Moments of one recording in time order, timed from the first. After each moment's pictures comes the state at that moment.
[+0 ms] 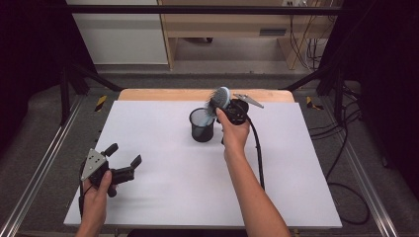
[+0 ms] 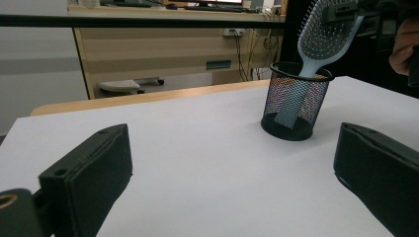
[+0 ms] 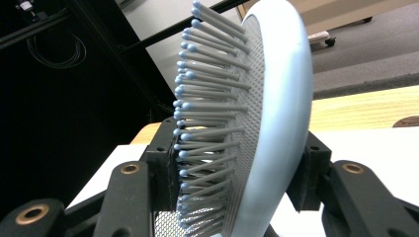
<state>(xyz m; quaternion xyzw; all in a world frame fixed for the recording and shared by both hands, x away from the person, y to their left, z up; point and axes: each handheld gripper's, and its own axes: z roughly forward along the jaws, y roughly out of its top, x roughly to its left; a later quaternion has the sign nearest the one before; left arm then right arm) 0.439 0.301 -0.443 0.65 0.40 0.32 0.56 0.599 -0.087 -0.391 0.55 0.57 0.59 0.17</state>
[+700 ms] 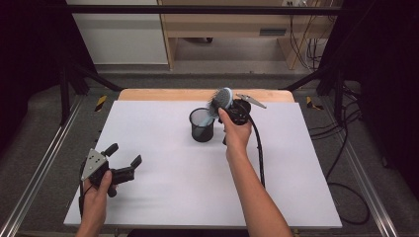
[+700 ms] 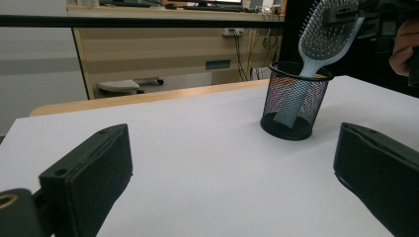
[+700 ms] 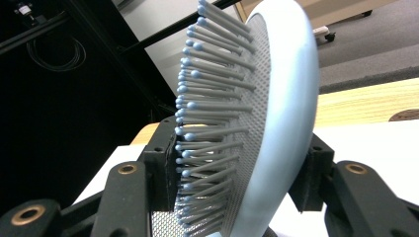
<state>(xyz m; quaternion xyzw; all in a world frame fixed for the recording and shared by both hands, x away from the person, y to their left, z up) 0.439 0.300 -0.443 0.65 0.40 0.32 0.56 0.601 -0.093 -0.394 0.56 0.56 0.59 0.16</state>
